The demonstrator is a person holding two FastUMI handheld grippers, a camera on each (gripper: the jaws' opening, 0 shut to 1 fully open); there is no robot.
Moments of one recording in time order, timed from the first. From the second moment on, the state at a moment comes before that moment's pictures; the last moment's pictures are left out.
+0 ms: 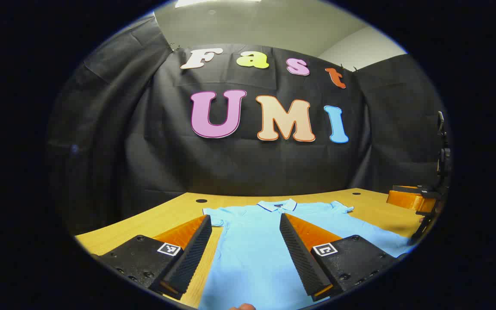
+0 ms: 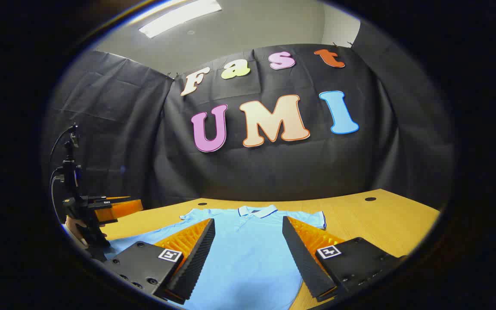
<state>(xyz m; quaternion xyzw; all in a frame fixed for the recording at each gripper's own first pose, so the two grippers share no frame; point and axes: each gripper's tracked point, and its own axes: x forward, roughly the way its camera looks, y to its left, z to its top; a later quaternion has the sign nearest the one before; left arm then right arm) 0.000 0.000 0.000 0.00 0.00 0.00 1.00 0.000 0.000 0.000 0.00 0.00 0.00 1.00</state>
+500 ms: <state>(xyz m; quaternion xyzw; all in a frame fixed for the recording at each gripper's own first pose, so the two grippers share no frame) -0.002 -0.008 -0.001 0.00 0.00 -0.01 1.00 0.001 -0.001 -0.004 0.00 0.01 0.00 1.00</state>
